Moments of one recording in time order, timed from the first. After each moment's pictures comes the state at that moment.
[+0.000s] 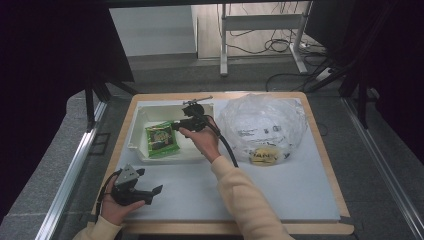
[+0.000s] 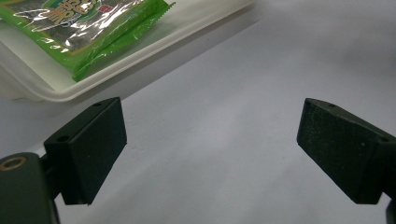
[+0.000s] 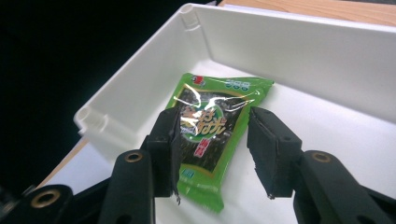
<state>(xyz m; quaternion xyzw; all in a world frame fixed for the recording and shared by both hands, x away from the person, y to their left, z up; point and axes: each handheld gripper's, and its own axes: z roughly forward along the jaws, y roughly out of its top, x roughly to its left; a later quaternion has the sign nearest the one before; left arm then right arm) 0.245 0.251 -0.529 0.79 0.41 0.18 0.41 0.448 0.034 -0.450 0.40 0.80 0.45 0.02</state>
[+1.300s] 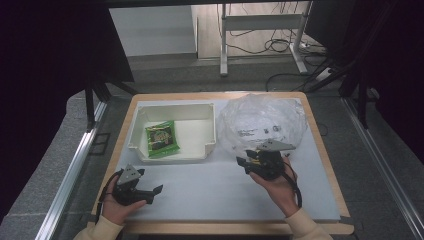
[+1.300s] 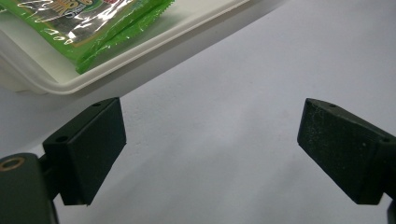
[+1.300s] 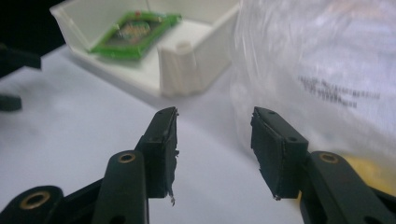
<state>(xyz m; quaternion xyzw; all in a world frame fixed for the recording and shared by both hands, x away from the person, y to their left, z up) 0.247 0.248 -0.533 0.79 0.42 0.18 0.40 0.316 -0.172 -0.459 0.38 0.79 0.45 0.15</state>
